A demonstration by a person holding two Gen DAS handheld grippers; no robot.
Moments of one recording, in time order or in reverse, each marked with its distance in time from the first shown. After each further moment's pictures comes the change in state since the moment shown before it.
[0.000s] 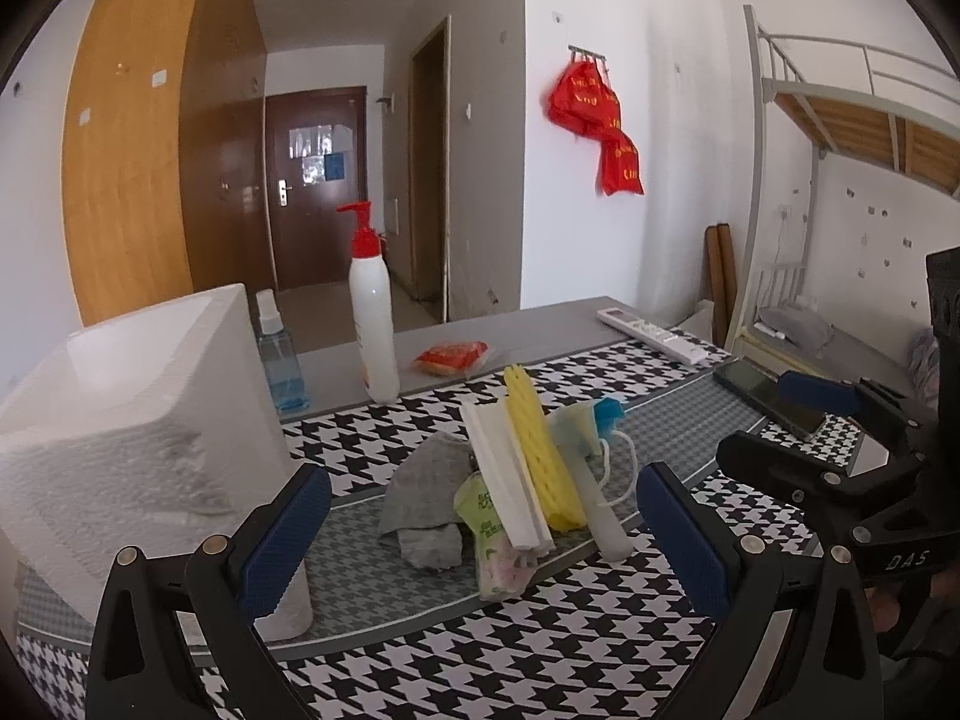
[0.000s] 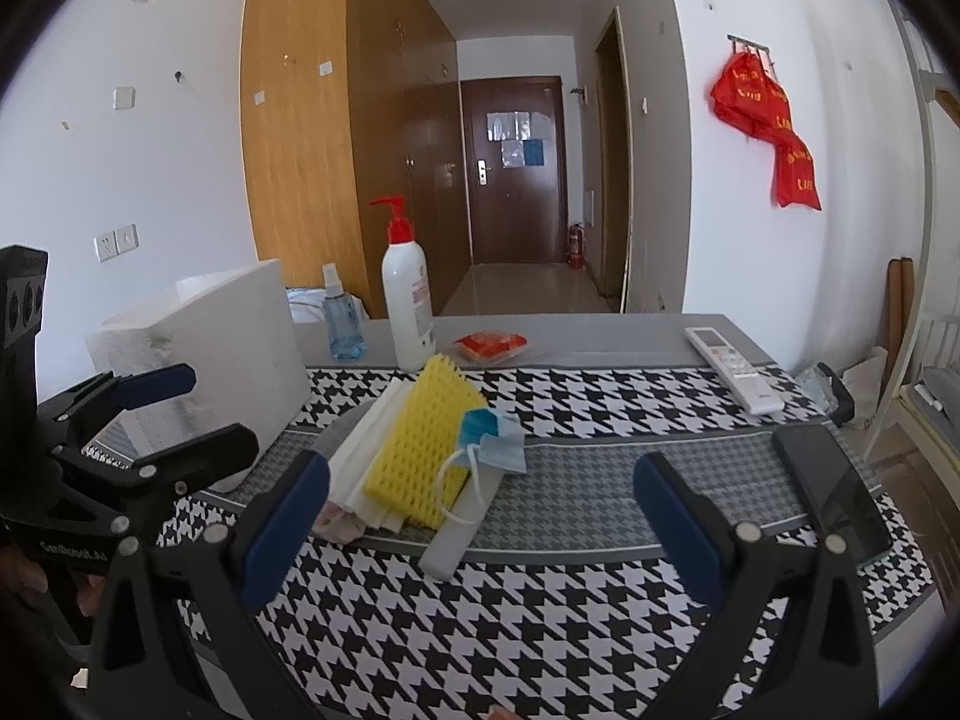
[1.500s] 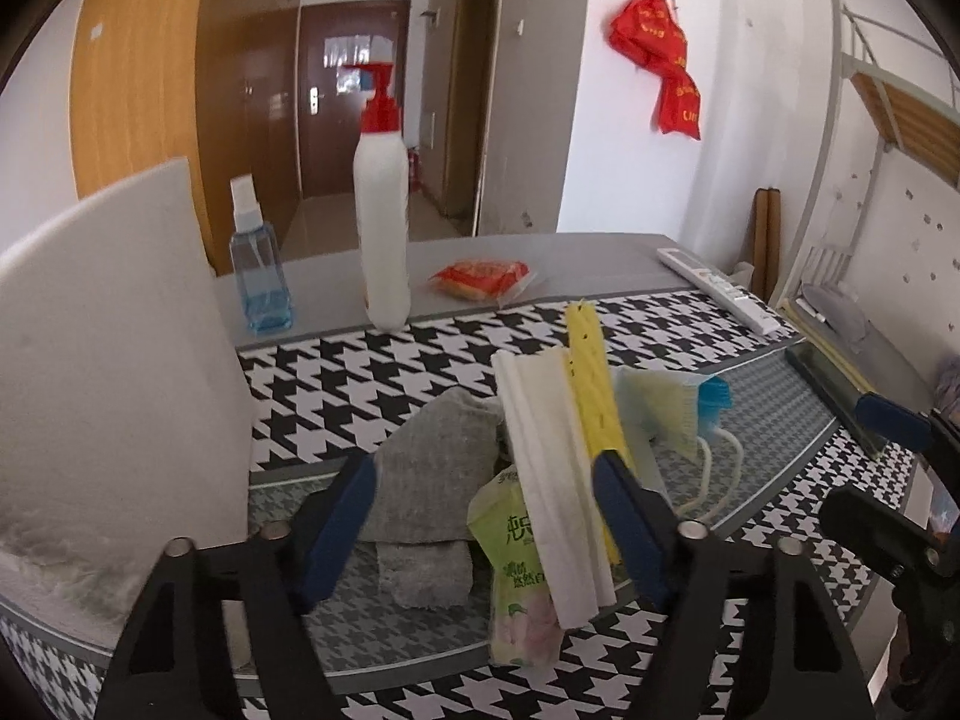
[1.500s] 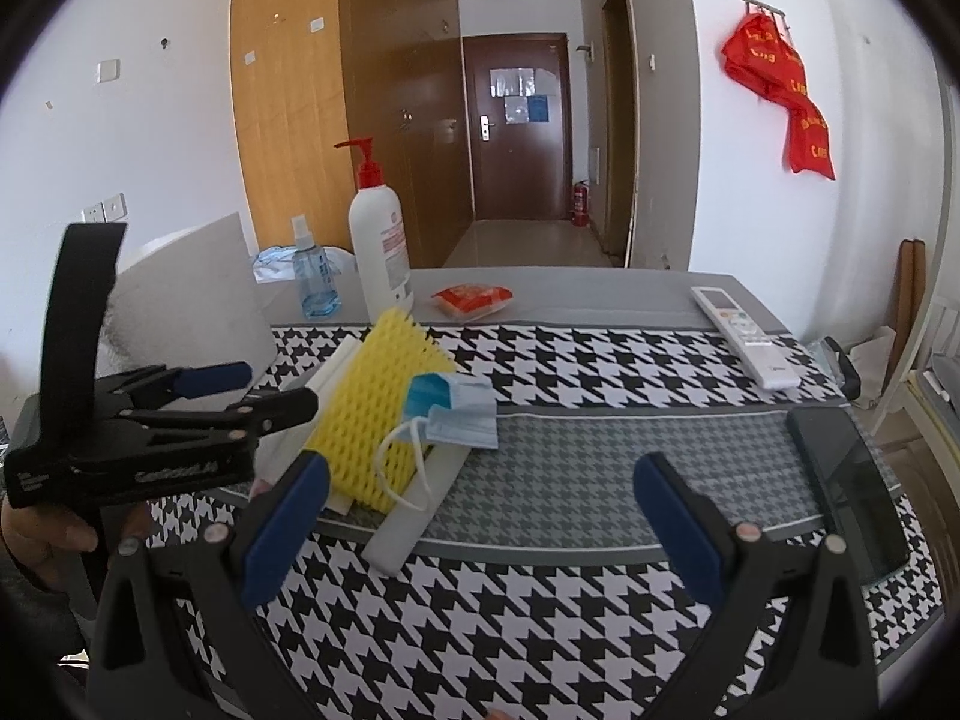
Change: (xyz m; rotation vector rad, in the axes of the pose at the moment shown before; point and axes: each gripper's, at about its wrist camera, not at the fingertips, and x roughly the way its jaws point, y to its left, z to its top) left arm 0.091 0.015 -0.001 -0.128 0.205 0.047; right arm 0.039 -0.022 -0.004 -0.006 0.114 0.011
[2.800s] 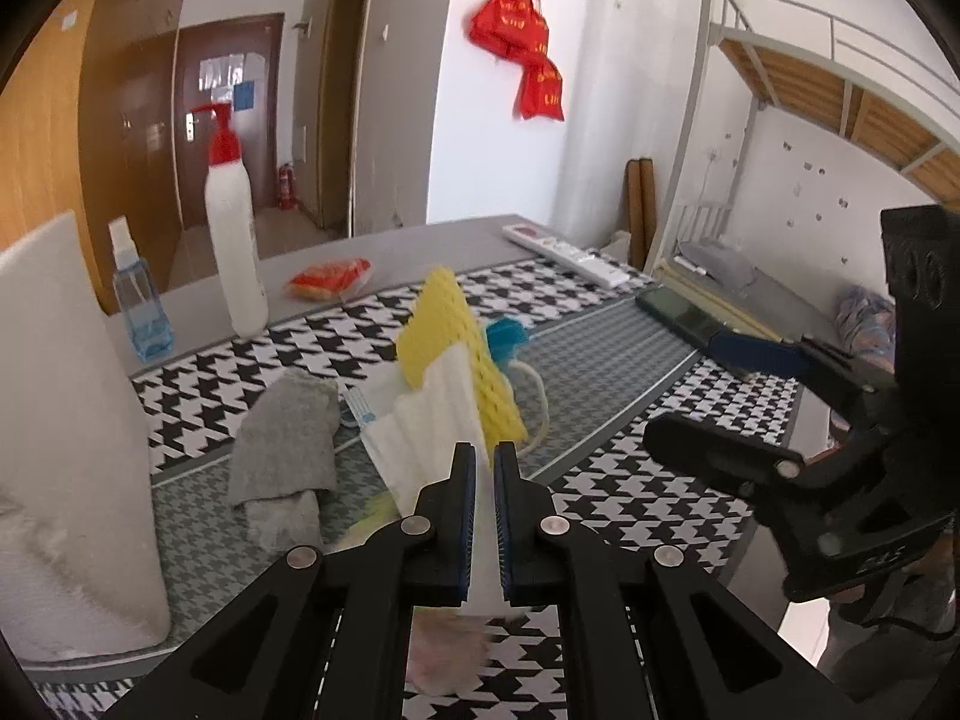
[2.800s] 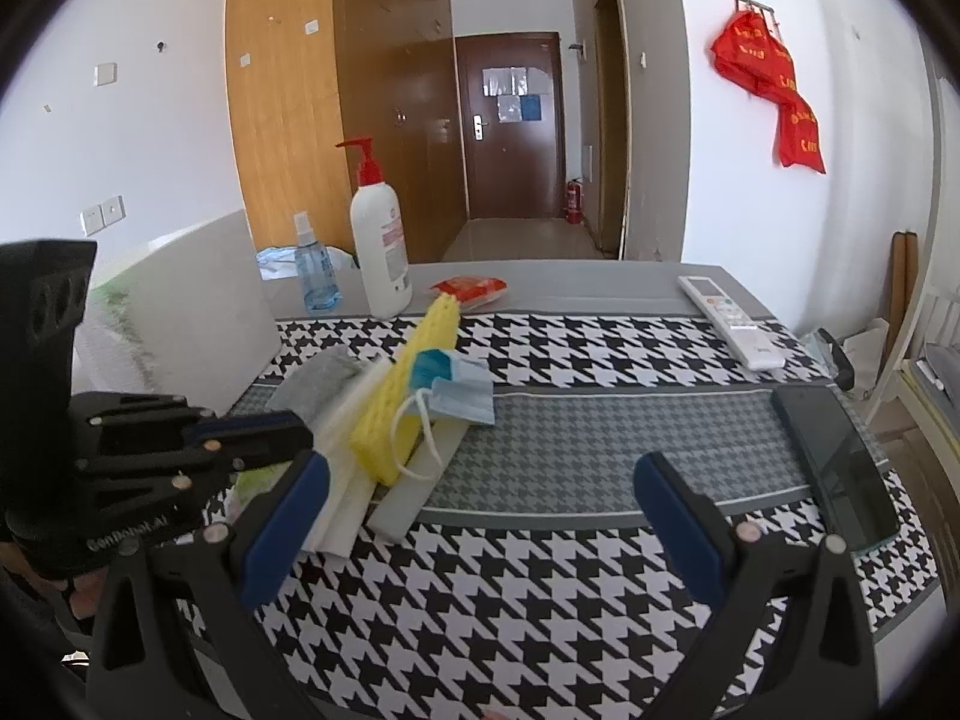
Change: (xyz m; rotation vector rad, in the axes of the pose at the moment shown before) left arm -0.042 -0.037 -0.017 0.174 -0.010 -0.272; right arm -0.018 0.002 -0.009 0.014 0.002 -0.009
